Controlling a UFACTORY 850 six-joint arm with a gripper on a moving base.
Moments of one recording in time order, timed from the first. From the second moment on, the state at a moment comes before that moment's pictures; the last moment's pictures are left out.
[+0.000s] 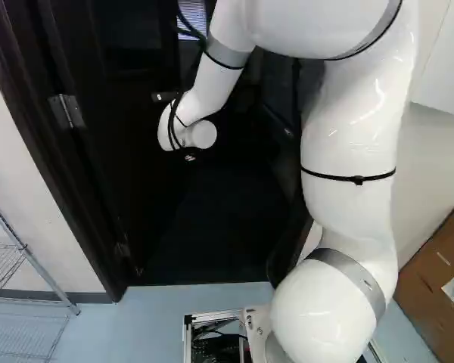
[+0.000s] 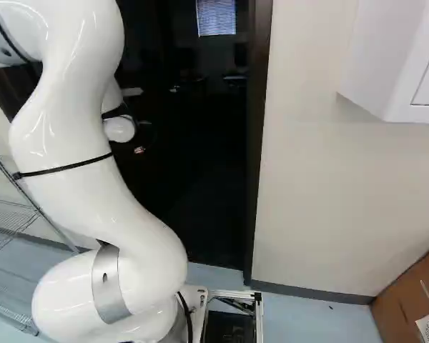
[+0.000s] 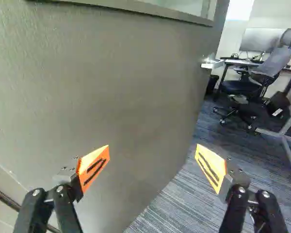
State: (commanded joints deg) arm 27.6 -16.0 -49.7 0.3 43.0 0.0
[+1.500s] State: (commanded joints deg) arm 25.3 7.6 -24.8 -3.0 48.6 0.0
